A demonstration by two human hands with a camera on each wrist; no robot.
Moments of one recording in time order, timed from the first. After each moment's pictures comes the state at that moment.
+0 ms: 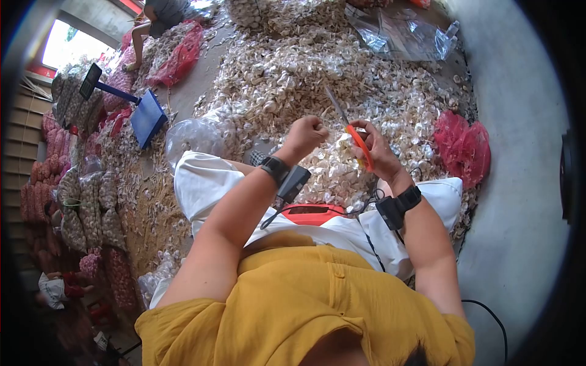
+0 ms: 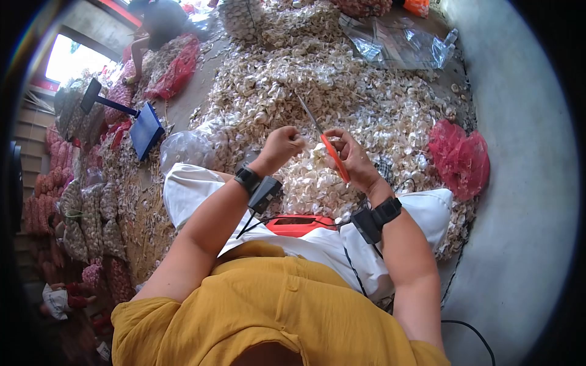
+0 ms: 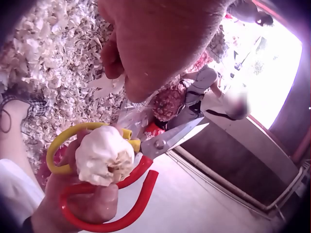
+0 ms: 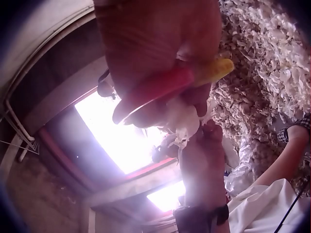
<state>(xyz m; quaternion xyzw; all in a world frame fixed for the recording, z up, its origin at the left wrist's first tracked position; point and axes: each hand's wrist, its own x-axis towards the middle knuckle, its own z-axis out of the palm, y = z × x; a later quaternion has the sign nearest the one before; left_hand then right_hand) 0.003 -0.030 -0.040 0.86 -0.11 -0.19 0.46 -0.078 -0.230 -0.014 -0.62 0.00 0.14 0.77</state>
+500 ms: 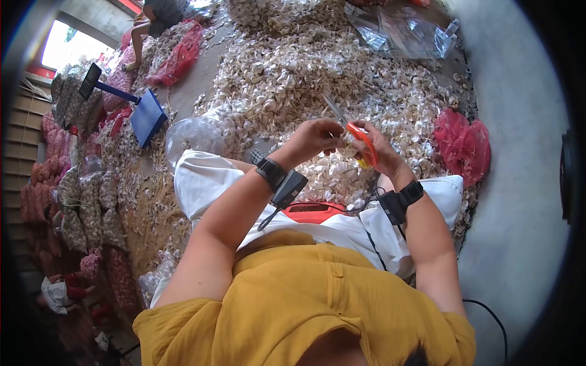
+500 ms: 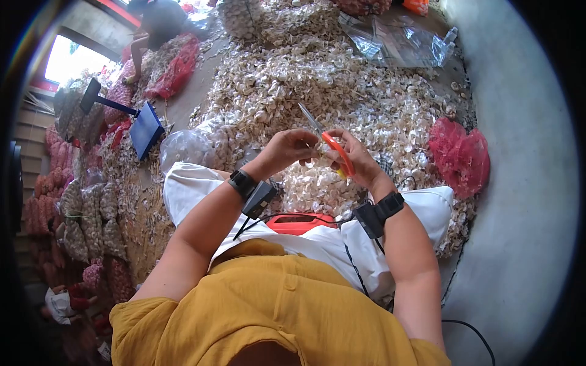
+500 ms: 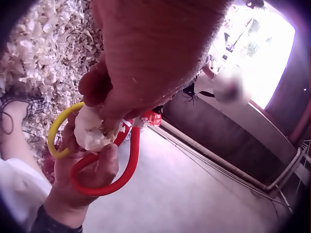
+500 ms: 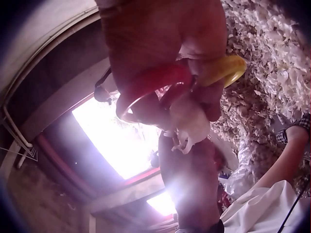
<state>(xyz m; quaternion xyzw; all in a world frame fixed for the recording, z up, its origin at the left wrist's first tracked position) -0.014 -0.032 -0.014 0.70 -0.19 -0.31 0.61 -0.075 -0.233 -0.027 -0.51 0.06 0.19 0.84</state>
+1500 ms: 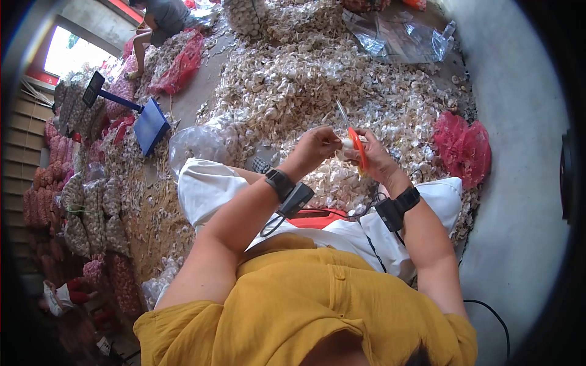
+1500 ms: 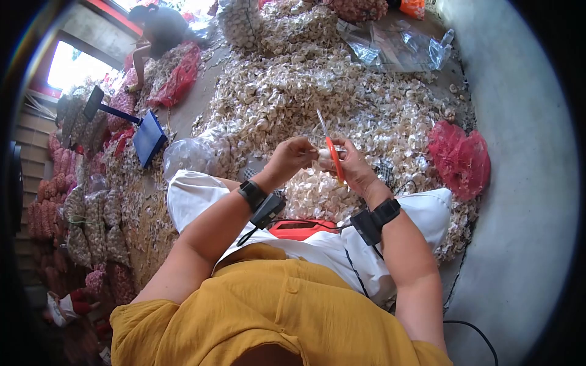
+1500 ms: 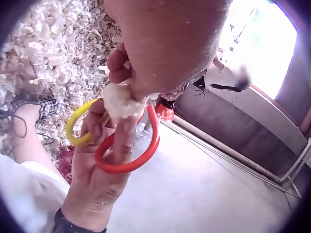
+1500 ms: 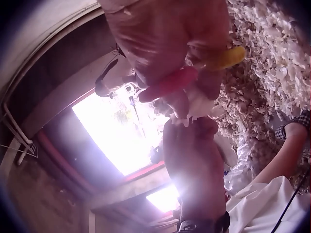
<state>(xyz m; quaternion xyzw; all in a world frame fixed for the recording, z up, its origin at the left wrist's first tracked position) -0.019 -0.041 -0.038 0.72 -0.21 -0.28 0.61 -0.076 -0.230 -0.054 -0.48 0.09 0.19 0.85</state>
